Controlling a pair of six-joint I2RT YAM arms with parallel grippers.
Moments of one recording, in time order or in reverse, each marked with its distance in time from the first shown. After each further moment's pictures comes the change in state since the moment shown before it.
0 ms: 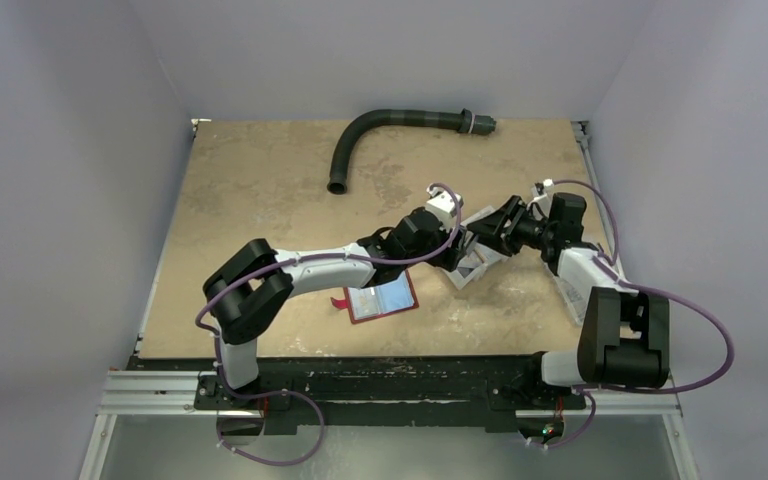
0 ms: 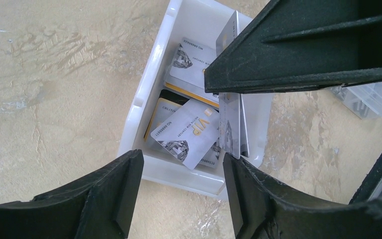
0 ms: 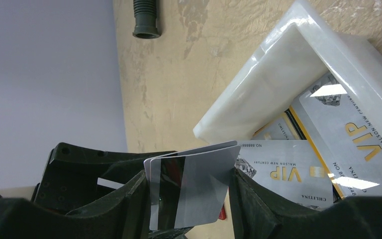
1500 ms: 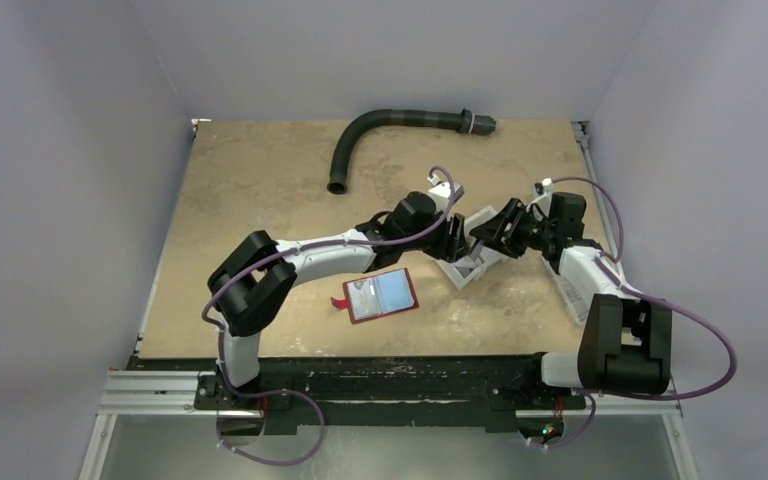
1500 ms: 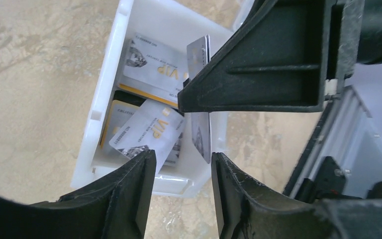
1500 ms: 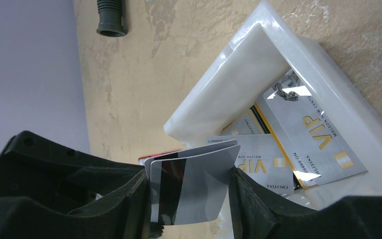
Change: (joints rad) left arm 0.079 0.045 0.085 -0.031 0.322 -0.128; right arm 0.003 -0.034 0.023 -0.132 0.117 -0.138
